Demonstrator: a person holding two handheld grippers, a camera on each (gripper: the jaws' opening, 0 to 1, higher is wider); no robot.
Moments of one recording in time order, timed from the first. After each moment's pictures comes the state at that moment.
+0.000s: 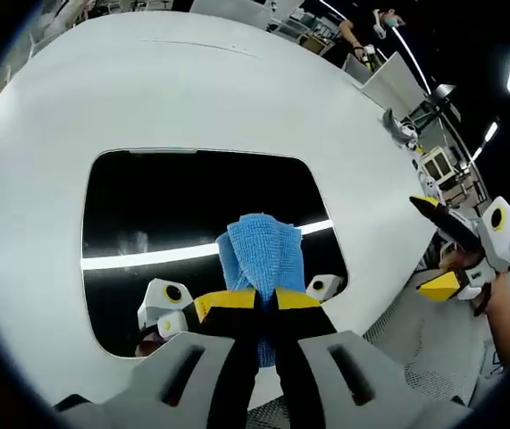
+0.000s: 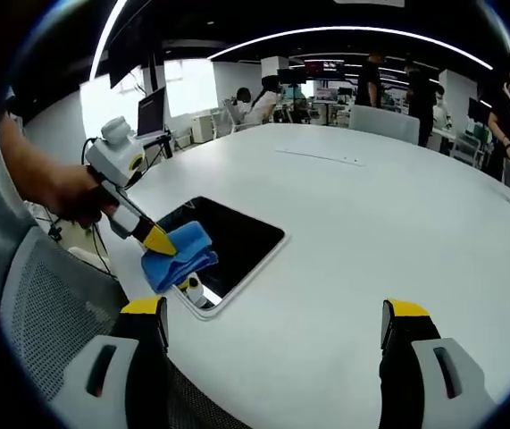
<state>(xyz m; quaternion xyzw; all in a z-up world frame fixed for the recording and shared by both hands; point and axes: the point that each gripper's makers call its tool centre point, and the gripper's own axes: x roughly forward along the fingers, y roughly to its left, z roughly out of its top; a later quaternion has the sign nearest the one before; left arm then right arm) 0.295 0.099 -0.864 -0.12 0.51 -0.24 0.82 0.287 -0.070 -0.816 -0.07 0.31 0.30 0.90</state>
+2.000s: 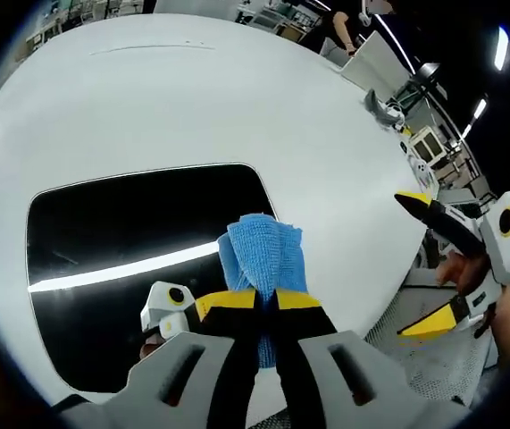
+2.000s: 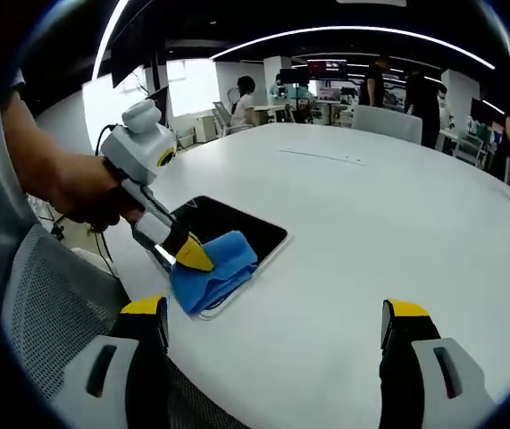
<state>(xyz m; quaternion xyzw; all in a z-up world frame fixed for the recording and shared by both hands) 0.319 0.039 -0.864 -0.09 0.51 -0.28 0.80 0.287 -0.068 -0.816 -0.07 0.31 0.30 0.90</state>
